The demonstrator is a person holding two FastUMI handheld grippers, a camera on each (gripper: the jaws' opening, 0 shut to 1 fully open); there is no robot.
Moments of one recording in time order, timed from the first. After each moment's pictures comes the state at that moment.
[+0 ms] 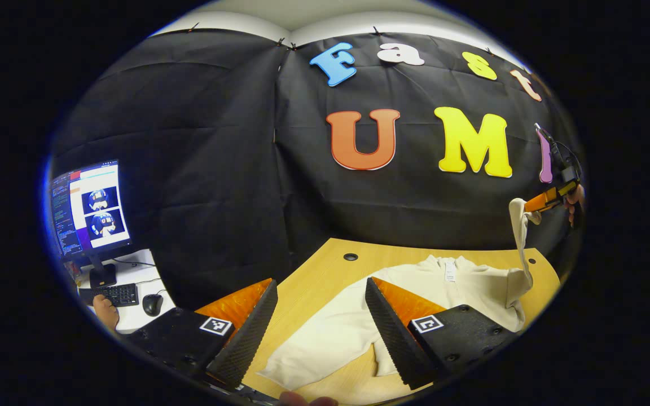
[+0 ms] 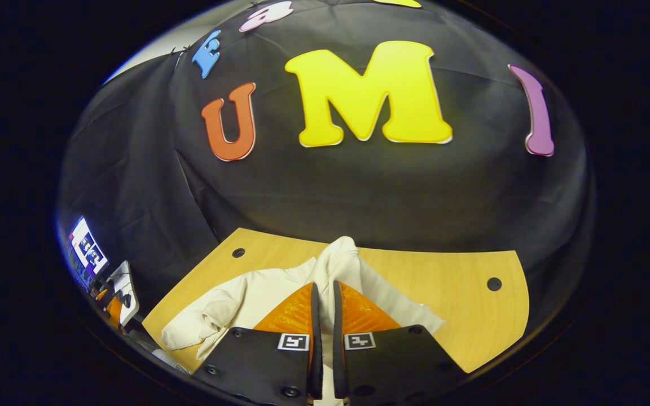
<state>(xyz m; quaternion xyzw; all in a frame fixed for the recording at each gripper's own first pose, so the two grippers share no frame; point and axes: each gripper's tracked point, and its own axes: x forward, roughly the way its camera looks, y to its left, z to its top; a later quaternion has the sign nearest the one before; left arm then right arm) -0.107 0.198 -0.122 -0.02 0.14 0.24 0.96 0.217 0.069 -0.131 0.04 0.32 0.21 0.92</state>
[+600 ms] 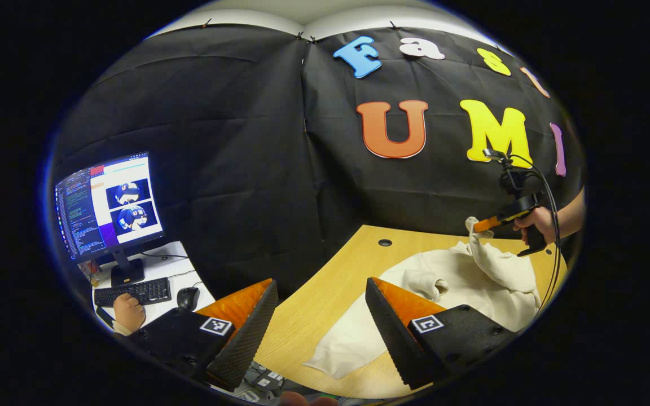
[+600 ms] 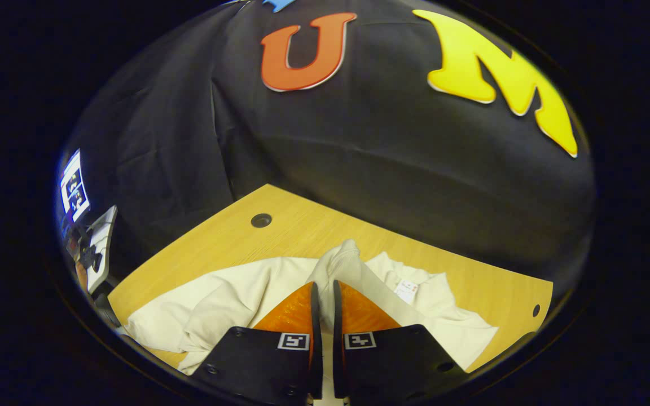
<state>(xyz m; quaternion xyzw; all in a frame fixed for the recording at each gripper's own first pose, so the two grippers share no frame) -0.160 0.237 -0.135 -0.02 0.17 0.29 0.94 0.250 0.278 -0.283 -0.09 0.36 0.29 0.88</state>
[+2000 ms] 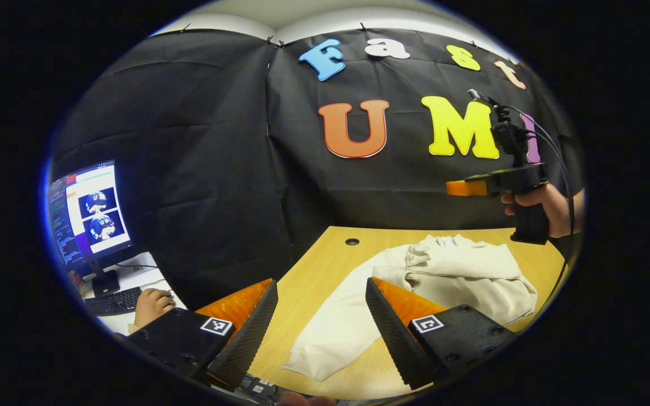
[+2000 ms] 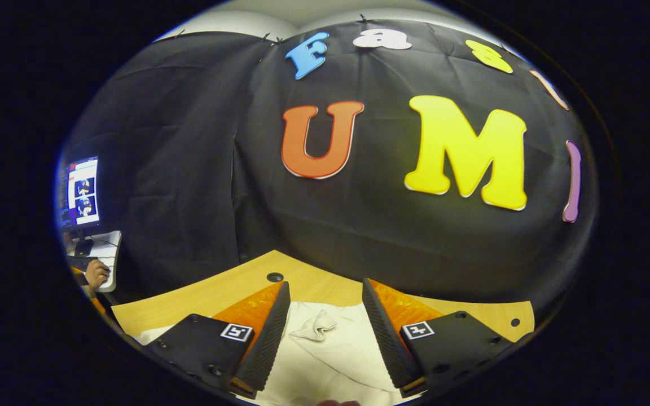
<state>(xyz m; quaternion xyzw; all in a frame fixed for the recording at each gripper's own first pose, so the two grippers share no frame) -0.126 0.190 -0.145 0.00 0.15 0.19 0.97 0.151 0.226 -0.092 -0.03 0.14 0.25 0.96</state>
